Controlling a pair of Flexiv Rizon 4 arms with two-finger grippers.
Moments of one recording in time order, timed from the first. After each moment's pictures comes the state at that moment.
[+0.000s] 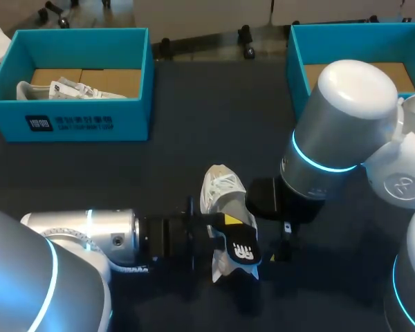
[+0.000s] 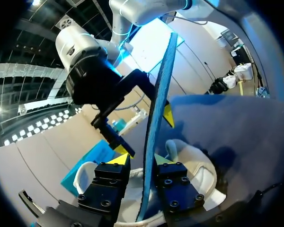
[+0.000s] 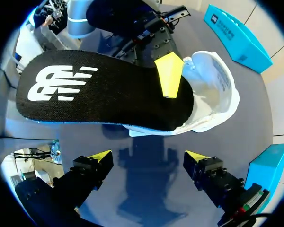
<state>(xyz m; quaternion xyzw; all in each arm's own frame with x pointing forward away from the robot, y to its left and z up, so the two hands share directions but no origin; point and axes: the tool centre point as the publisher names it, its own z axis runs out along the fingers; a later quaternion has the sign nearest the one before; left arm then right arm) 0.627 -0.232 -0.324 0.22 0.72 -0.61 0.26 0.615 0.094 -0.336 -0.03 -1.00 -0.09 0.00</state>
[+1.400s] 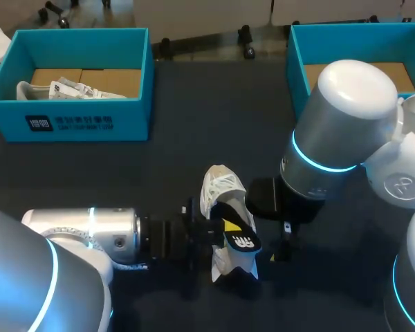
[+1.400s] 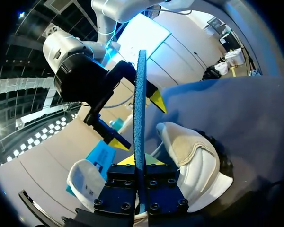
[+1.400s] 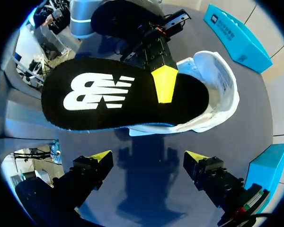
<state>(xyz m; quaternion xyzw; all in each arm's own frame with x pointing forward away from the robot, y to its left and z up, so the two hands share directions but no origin) 0.636 -0.230 -0.342 0.27 0.72 -0.57 0.29 0.615 0.094 -0.336 -0.03 -1.00 -0.08 0.00</state>
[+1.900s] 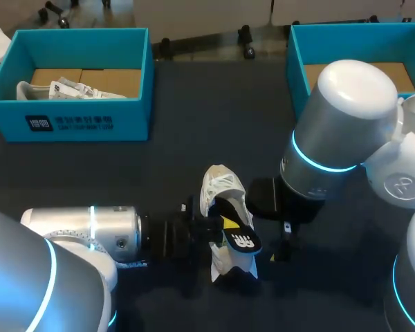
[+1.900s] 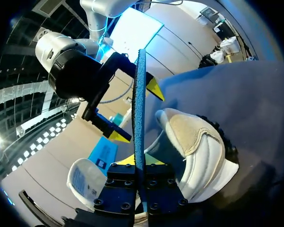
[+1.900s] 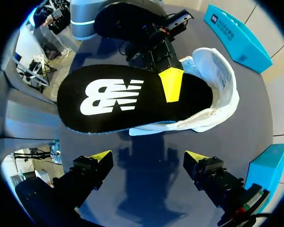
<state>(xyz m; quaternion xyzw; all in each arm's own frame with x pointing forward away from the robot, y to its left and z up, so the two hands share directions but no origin) 0.647 -0.226 -0.347 0.29 0.73 -0.53 0.32 0.615 0.094 -0.336 -0.03 -1.00 -0.08 0.00</state>
